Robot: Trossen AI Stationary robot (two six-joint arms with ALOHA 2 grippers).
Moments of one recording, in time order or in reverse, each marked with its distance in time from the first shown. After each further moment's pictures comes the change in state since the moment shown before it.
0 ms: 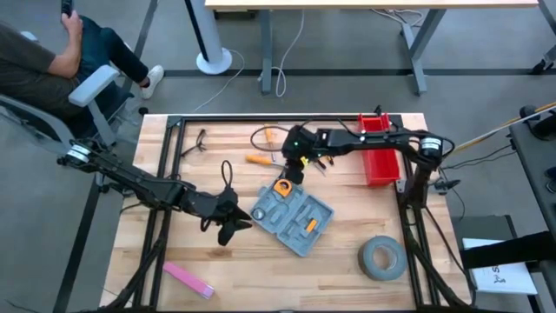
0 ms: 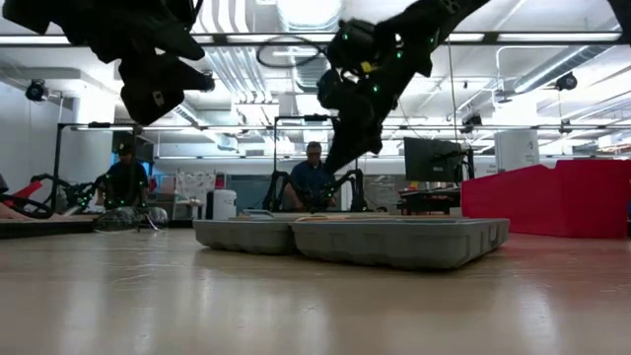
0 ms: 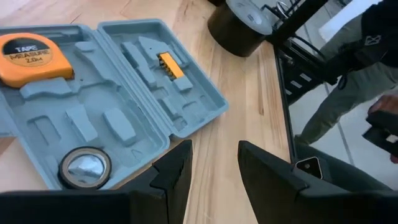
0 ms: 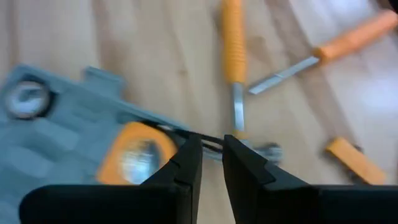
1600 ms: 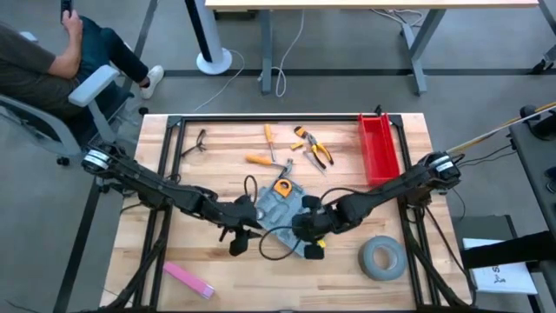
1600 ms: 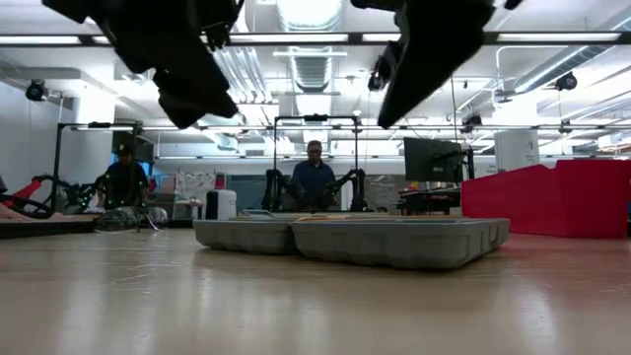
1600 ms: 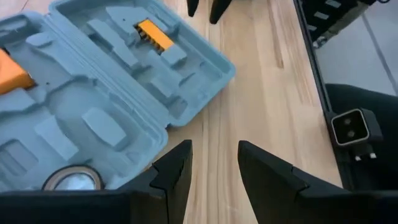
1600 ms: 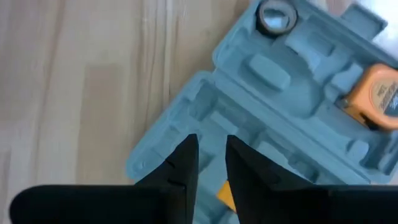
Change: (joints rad) left arm 0.016 0.269 0.216 -0.142 0.086 0.219; right arm 0.634 -0.064 -0.002 -0.178 0.248 0.269
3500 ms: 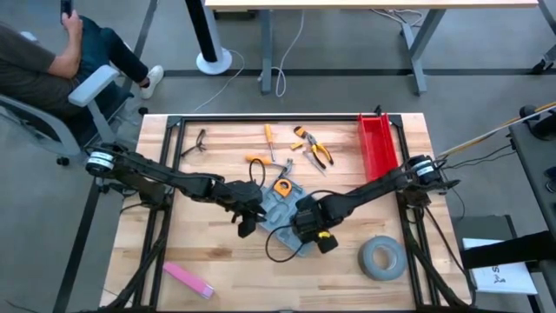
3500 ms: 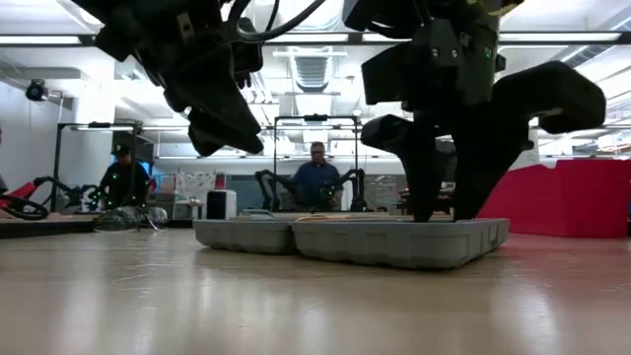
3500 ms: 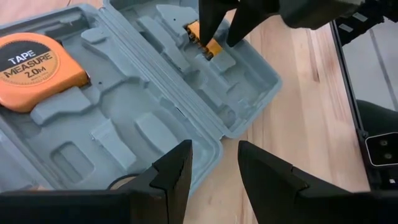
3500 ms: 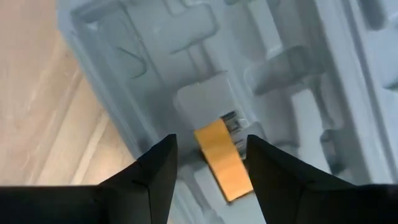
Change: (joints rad) left arm 0.205 0.035 -0.035 0.046 0.160 0.052; right arm -0.086 0.154 -0.008 -0.159 -0.163 -0.518
